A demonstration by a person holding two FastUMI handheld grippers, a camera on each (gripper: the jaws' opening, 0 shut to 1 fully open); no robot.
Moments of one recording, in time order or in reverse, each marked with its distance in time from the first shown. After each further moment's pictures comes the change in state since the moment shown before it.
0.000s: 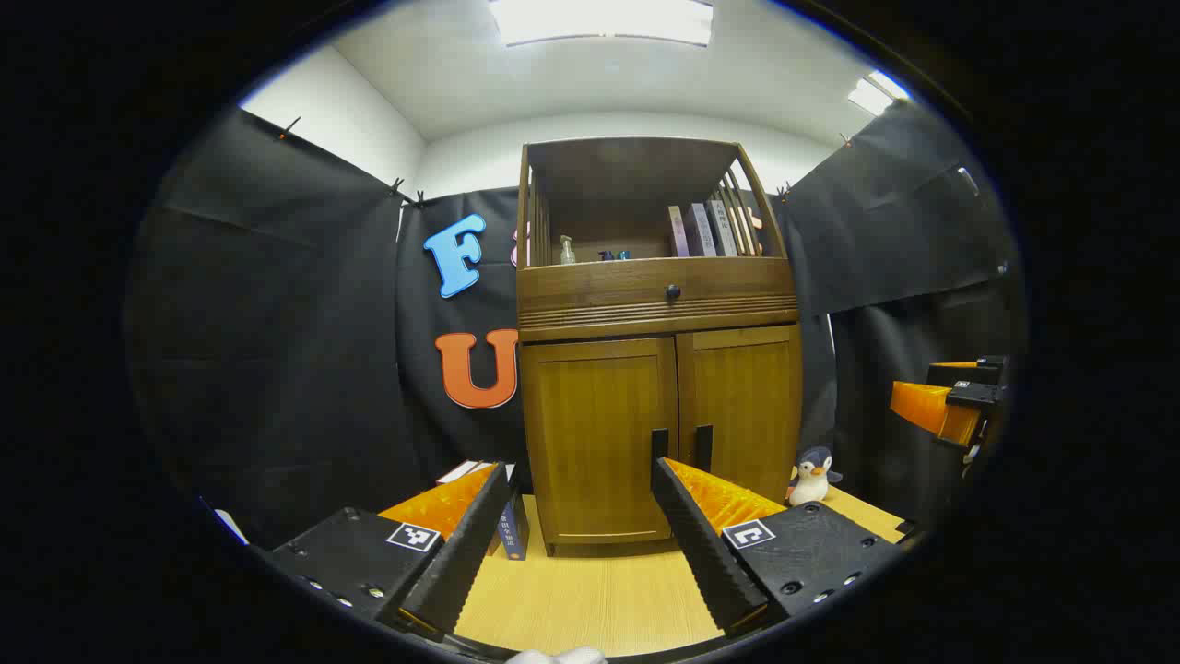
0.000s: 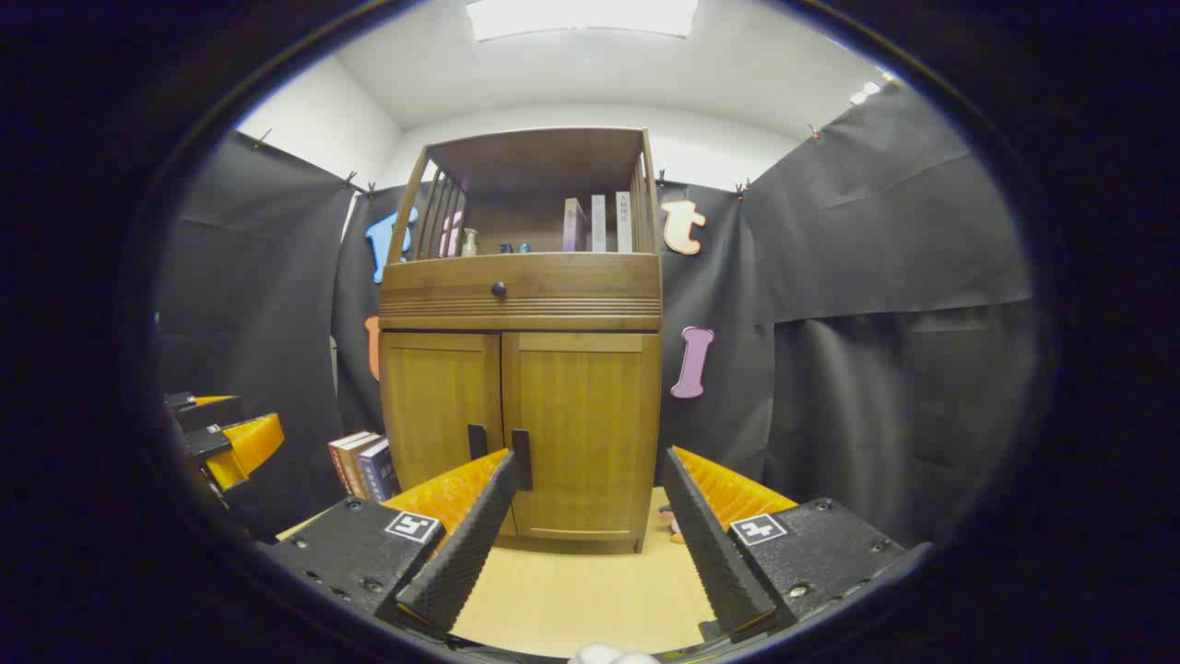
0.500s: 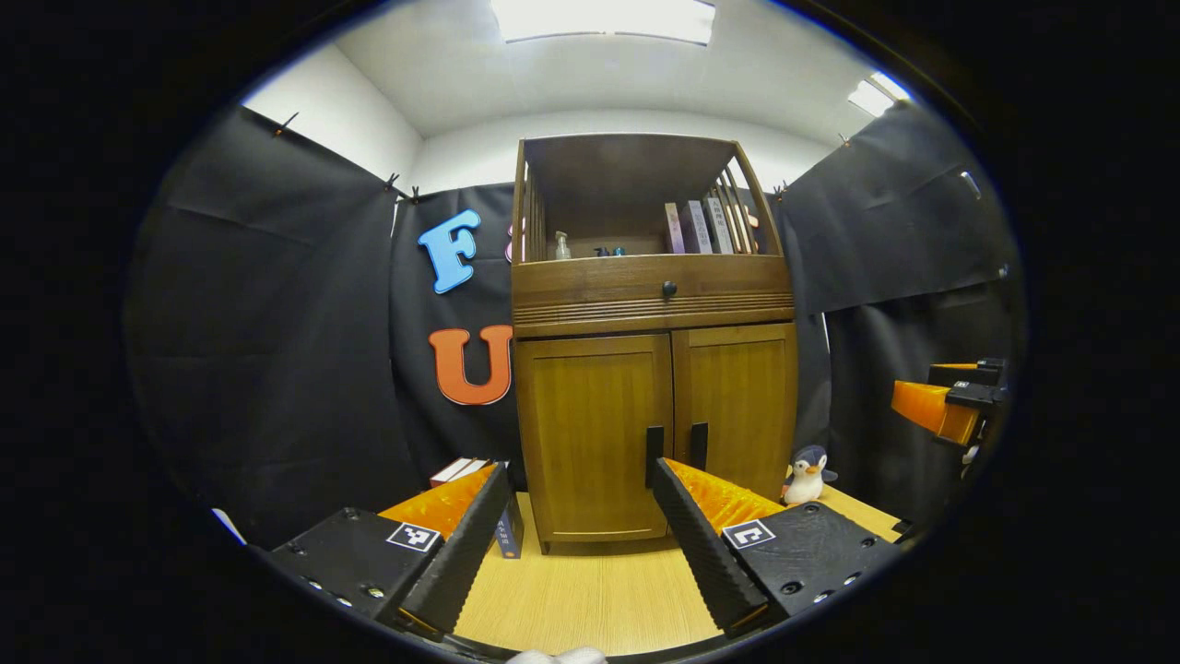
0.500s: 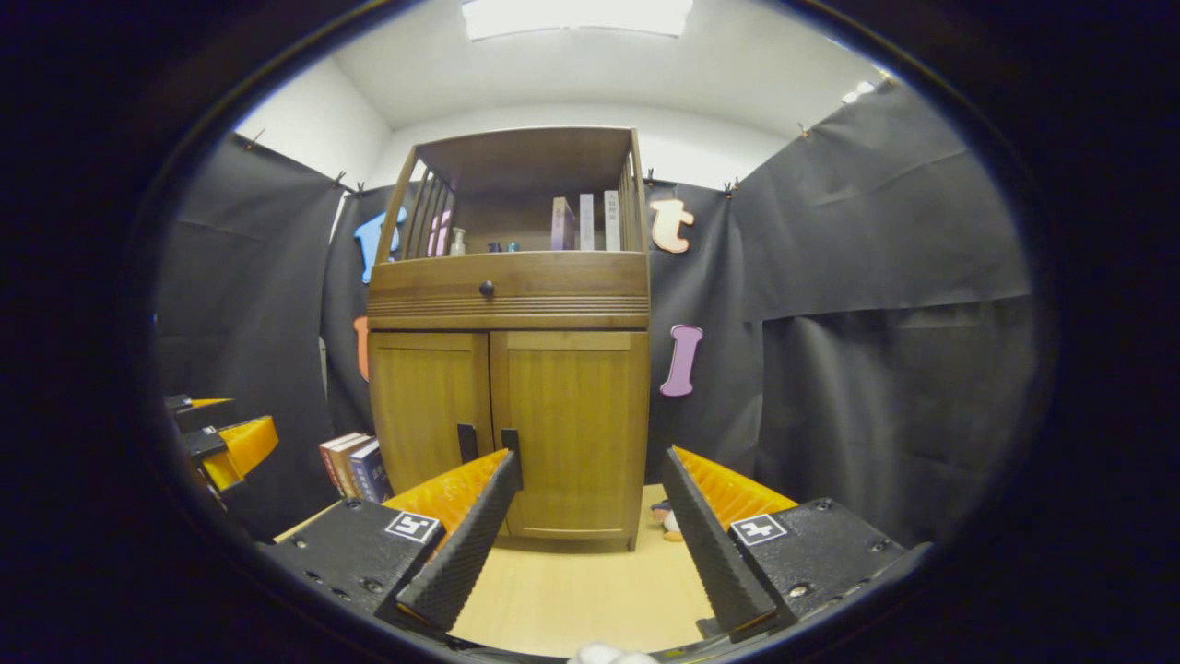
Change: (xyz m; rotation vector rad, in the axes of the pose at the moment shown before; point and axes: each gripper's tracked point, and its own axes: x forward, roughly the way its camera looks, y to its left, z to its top) left arm 0.003 -0.001 -0.001 0.005 0.011 -0.018; right arm 0.000 -0.003 0.001 0.005 0.003 -0.037
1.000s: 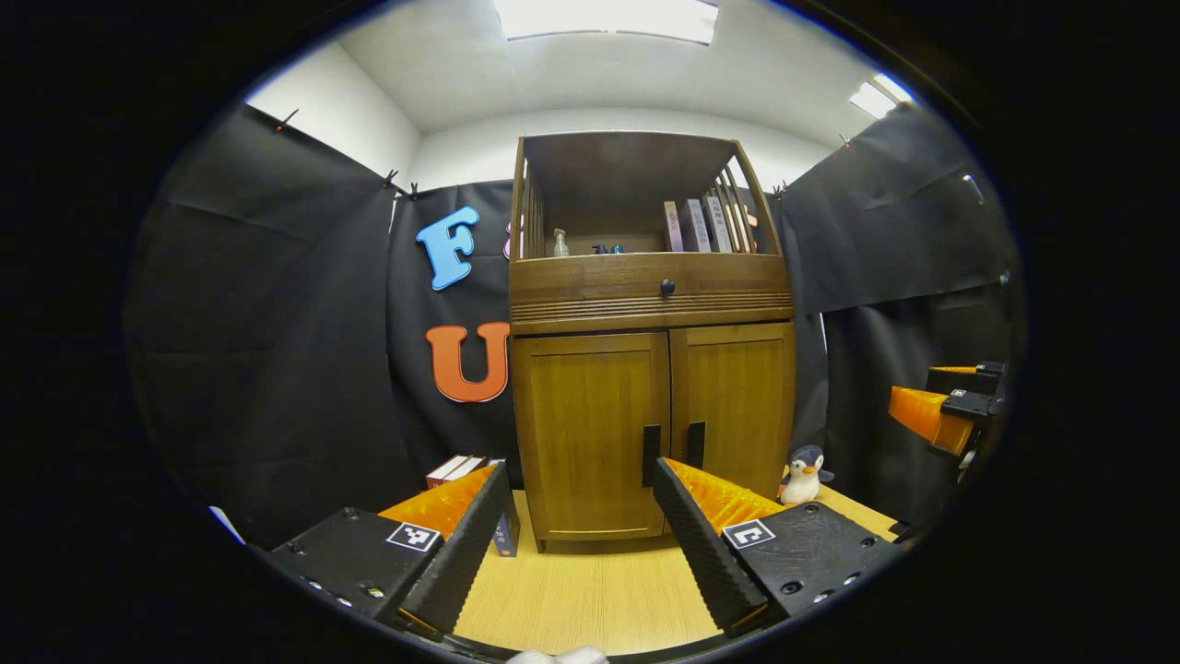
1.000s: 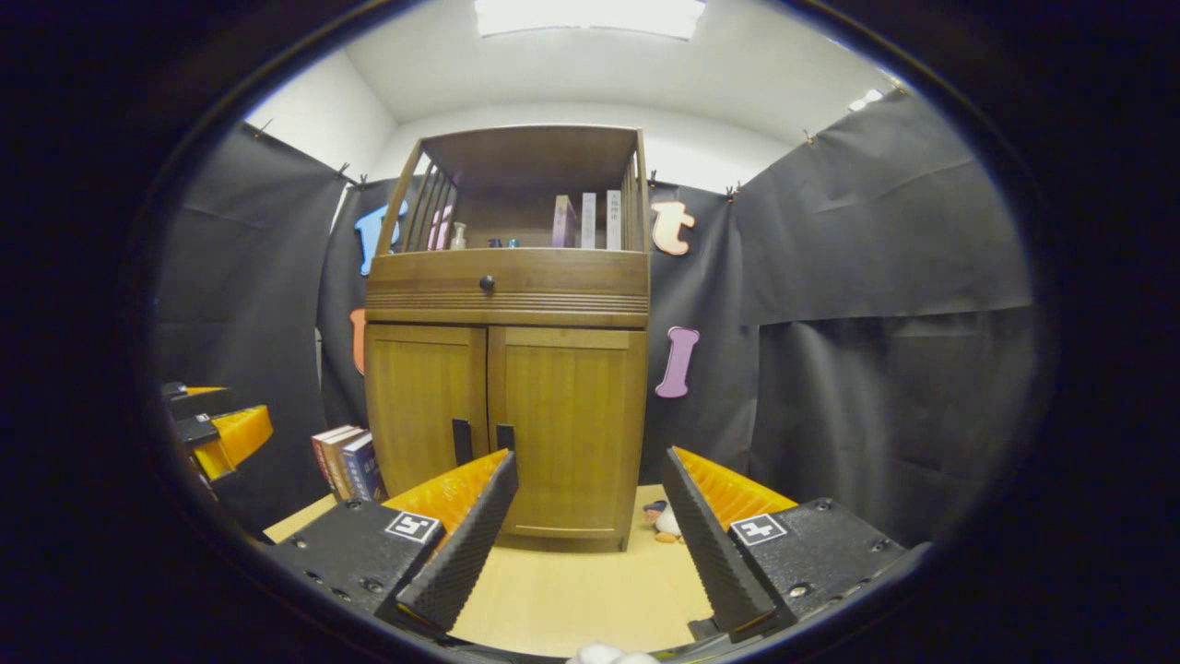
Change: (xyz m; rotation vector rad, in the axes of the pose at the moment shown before) left arm -0.003 0.002 -0.001 -0.009 0.002 -0.006; right arm 0.004 0.005 -0.005 -0.032 0.007 -0.021
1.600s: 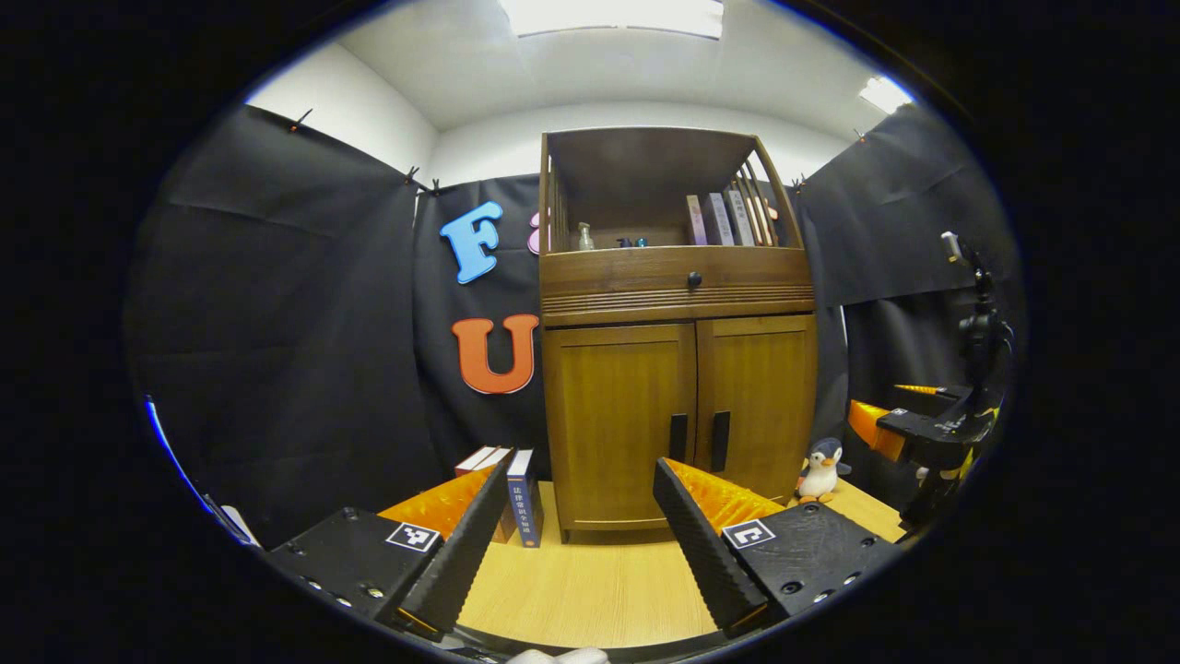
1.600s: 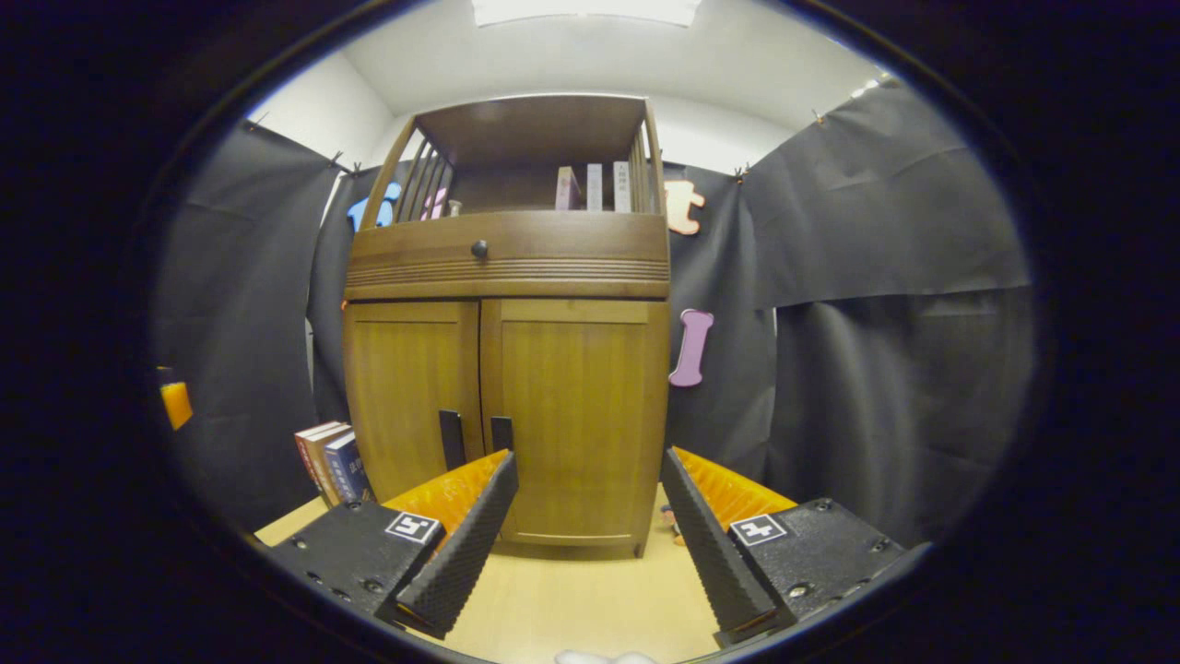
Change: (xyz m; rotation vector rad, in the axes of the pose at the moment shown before) left arm -0.015 0.031 -0.008 -0.002 0.045 0.093; right arm 0.094 0.023 -0.034 0.030 0.040 0.039
